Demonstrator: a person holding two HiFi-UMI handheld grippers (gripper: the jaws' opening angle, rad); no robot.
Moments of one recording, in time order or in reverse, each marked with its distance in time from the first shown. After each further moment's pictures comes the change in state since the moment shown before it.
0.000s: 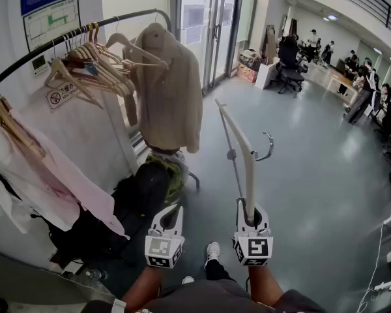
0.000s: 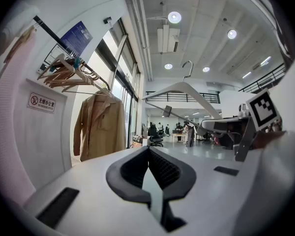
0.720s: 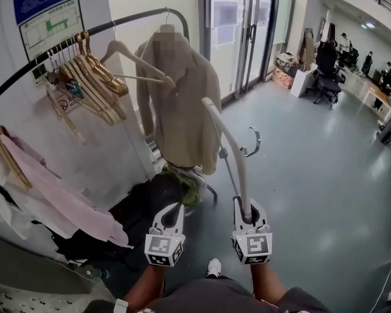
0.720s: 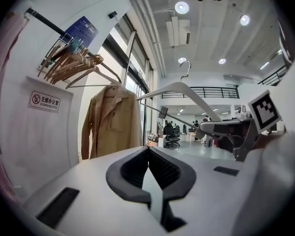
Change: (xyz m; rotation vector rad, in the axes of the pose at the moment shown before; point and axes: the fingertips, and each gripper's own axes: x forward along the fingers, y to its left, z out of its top) left arm 0.144 0.065 0.013 -0.025 0.018 0.161; right arm 0.184 -0.032 -0.011 0.010 0.004 0.245
